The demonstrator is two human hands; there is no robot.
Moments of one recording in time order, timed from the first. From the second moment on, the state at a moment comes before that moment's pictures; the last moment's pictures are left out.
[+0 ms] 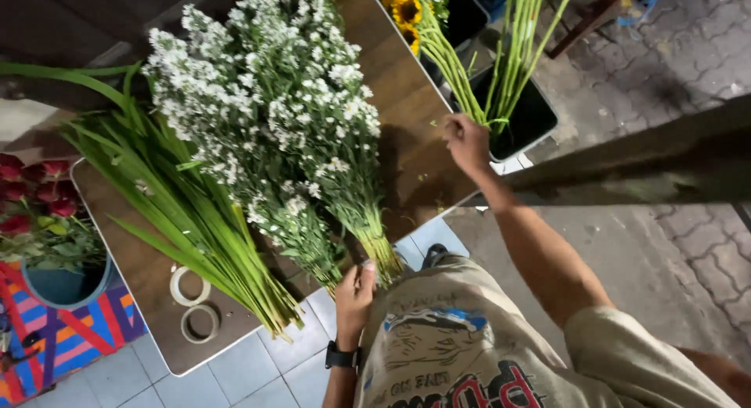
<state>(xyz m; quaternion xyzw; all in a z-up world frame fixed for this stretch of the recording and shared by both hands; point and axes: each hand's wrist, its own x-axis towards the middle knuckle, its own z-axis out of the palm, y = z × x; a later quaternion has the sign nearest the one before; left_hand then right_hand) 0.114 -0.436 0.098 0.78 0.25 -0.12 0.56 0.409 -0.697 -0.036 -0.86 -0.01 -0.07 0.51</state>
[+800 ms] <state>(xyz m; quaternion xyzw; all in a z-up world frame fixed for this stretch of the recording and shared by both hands) 0.132 -0.416 0.006 0.80 0.48 -0.10 0.36 0.748 -0.670 -0.140 -0.94 0.07 0.32 0.07</state>
